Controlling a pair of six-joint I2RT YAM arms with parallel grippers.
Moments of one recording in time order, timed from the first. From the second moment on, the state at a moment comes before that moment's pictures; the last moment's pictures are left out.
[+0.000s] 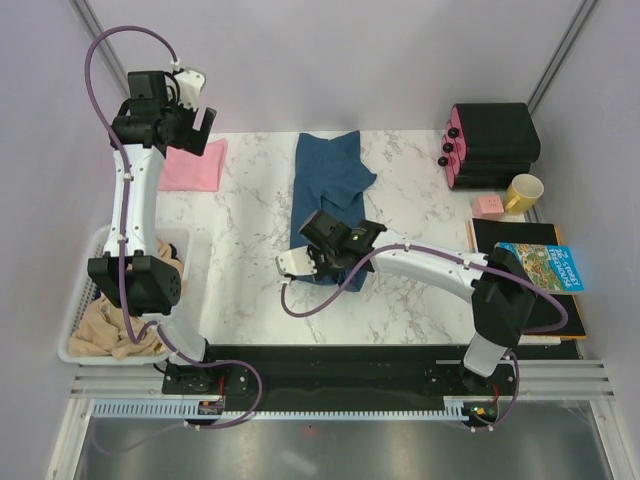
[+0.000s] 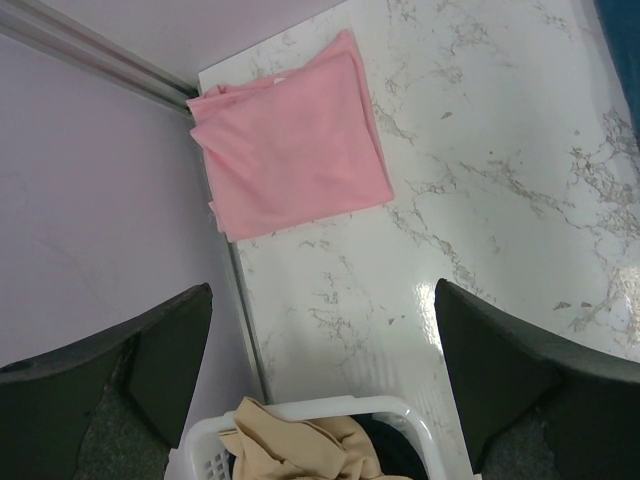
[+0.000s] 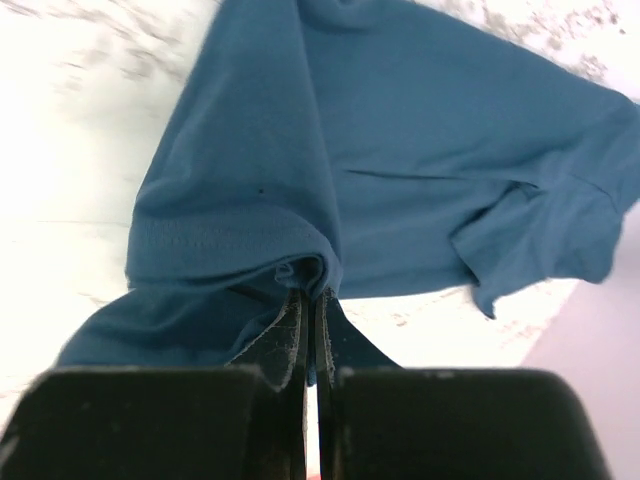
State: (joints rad) left arm 0.04 1.77 2.05 -0.90 0.01 0.46; right arm 1.01 1.71 1.37 -0.71 0.09 -0.93
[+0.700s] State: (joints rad) left arm 0.06 1.77 2.01 -0.88 0.06 0.44; right arm 0.85 1.96 1.59 -0.56 0.19 -1.22
